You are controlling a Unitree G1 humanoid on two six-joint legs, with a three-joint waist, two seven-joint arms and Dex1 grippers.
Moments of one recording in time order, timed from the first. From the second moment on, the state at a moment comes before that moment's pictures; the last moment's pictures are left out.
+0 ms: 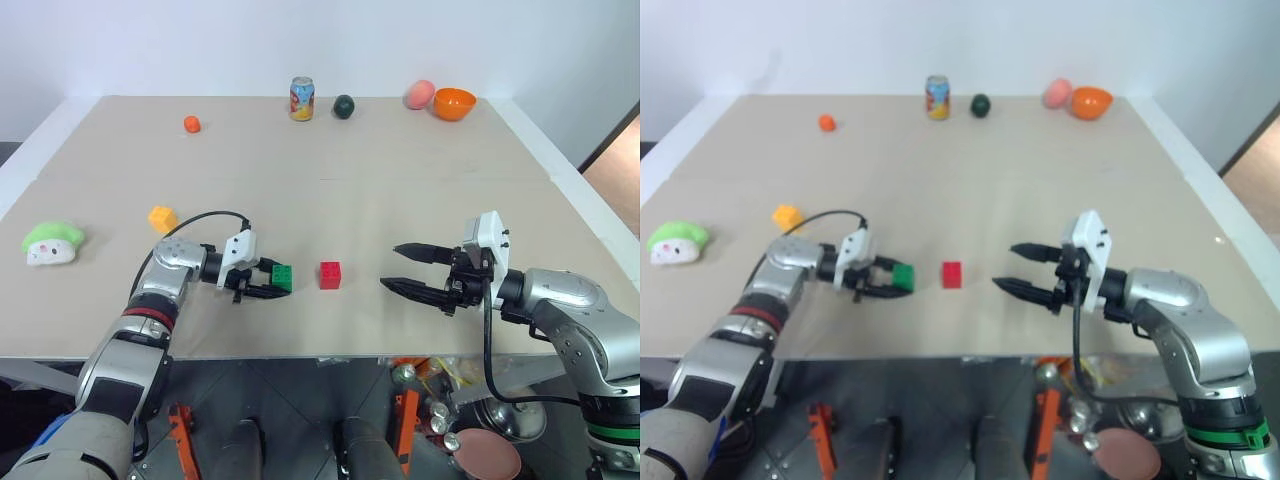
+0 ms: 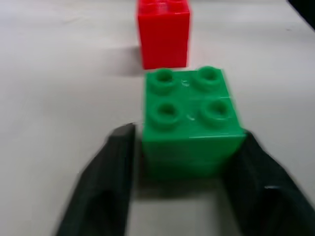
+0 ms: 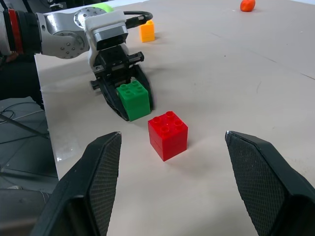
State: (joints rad) left arm -0.90 0.40 -0.14 1.05 -0.09 -0.40 -1.47; right arm -0.29 -0.76 -0.12 -0.31 0.61 0.57 0.97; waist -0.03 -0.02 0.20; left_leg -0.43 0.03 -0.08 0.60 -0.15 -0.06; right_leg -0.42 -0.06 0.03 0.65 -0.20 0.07
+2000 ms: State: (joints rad) left arm -0.60 0.59 0.20 0.58 -0.22 0.34 -0.50; right arm -0.62 -0.48 0.07 -0.08 0.40 0.45 0.89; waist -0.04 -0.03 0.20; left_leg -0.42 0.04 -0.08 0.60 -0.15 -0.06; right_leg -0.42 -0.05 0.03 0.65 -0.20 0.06
